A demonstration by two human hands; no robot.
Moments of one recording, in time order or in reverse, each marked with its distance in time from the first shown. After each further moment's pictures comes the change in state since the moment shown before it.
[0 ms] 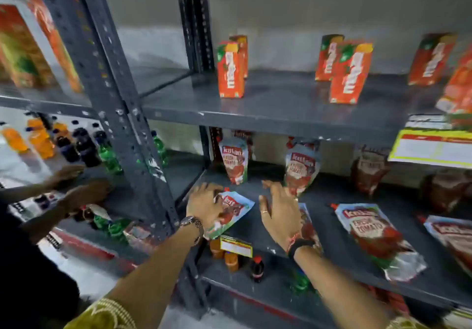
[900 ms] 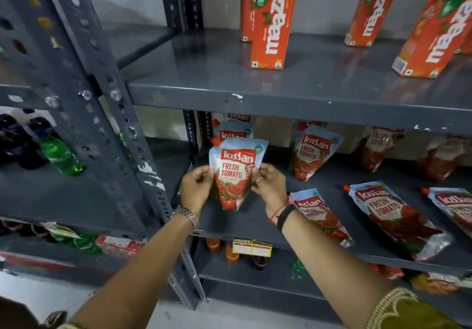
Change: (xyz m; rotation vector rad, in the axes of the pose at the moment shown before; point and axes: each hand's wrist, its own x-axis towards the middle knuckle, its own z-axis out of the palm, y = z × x) left_hand 0.101 -0.078 0.028 -0.867 0.063 -0.187; right_hand 0.090 -0.038 0.107 0.893 0.102 0.792
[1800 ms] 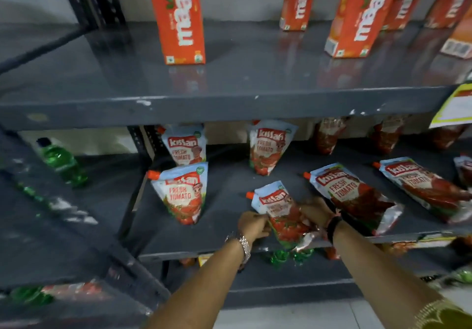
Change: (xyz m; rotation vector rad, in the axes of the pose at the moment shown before) left_hand -0.094 -0.005 0.172 0.006 -0.714 -0.581; right_hand 0.030 0.049 -0.207 -0.479 0.065 0.256
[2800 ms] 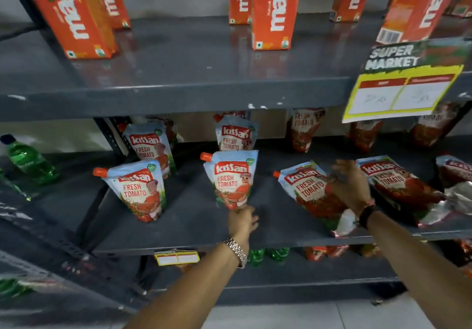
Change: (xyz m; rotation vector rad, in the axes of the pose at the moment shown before) left_hand 0.009 0.008 0.093 -0.353 0.303 0.038; right_hand 0.038 0.022 -0.156 -0.299 0.442 -0.327
